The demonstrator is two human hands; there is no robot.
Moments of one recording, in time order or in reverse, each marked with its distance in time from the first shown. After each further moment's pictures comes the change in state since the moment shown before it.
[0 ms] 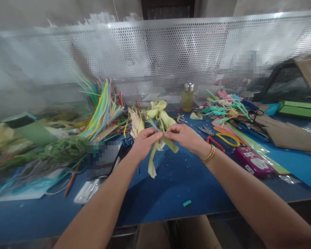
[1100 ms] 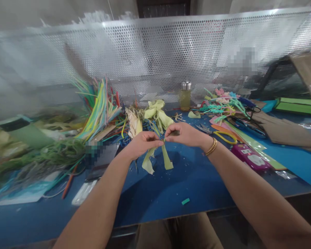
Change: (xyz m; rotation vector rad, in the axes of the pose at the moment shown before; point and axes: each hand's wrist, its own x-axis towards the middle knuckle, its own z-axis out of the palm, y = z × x) left_hand 0.000 0.011 -0.011 0.229 -0.250 -0.142; right_hand 0.002 0.002 -0.028 -0.263 -0.251 -0.210
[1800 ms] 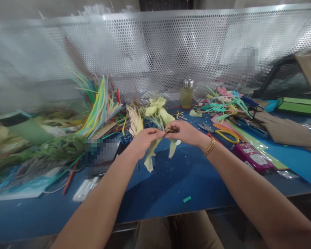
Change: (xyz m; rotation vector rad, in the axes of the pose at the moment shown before) left_hand 0.004 0.000 0.014 -0.338 0.180 -0.205; right_hand 0.007 0.012 0.012 0.148 0.048 0.086
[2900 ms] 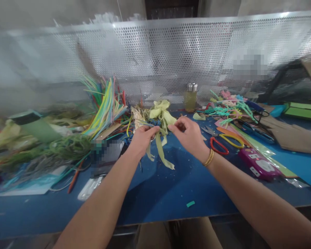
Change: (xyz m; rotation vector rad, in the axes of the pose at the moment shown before) left_hand 0.015 -0.007 -0.013 -0.047 0.271 0.211; right_hand -0.005 -0.014 0.028 -0.311 0.612 -0.086
